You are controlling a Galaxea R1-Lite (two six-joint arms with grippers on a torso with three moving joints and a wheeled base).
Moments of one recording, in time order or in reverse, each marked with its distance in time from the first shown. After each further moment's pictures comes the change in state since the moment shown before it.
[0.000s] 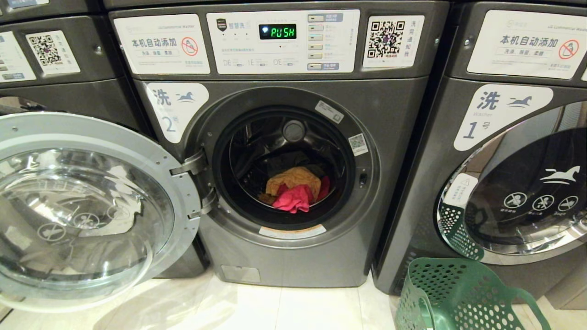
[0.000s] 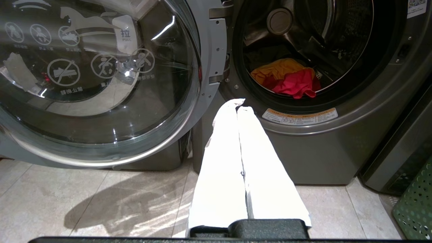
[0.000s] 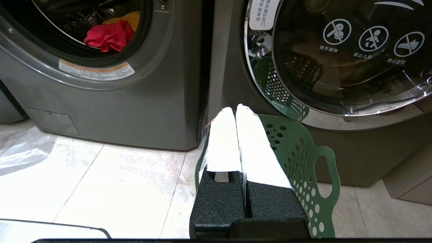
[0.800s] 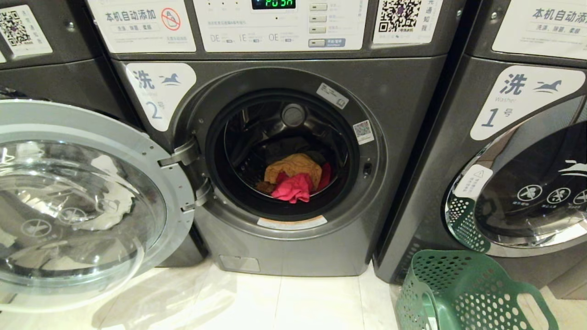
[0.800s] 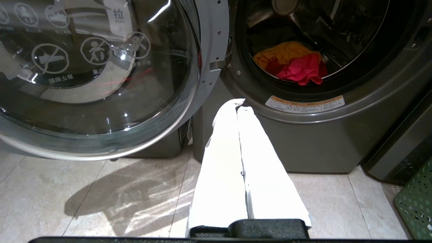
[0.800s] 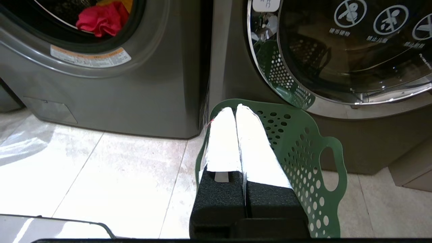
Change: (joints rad) left arm 0.000 0.001 0.000 0.001 0.000 -0.002; right arm 0.000 0.000 0.000 0.001 -0.002 0.008
